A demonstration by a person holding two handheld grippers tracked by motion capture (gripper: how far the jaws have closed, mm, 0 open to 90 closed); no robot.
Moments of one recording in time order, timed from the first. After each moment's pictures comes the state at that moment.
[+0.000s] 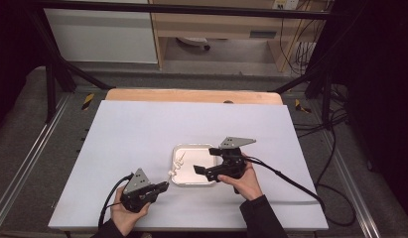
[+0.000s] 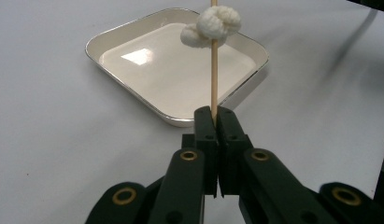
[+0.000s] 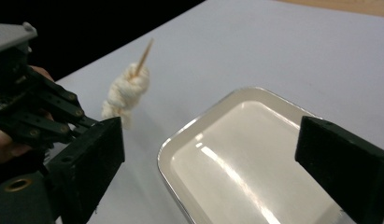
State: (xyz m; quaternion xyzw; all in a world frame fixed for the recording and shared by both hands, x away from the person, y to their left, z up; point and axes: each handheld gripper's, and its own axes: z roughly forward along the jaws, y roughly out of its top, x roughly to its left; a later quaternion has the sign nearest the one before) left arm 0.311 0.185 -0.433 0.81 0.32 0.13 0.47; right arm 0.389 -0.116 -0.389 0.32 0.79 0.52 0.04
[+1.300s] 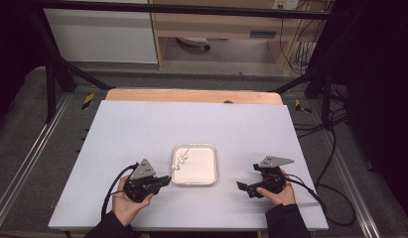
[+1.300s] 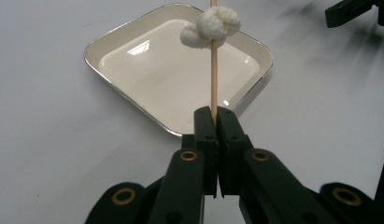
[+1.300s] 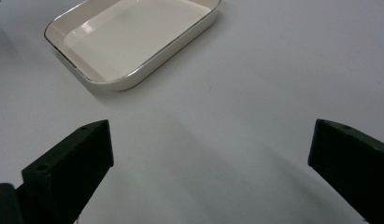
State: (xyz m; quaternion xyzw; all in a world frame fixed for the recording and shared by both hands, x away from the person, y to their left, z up) left arm 0.335 0.173 -0.412 0.84 0.32 0.11 0.43; right arm 0.365 -0.233 -0.447 0.38 0.81 0.43 0.10
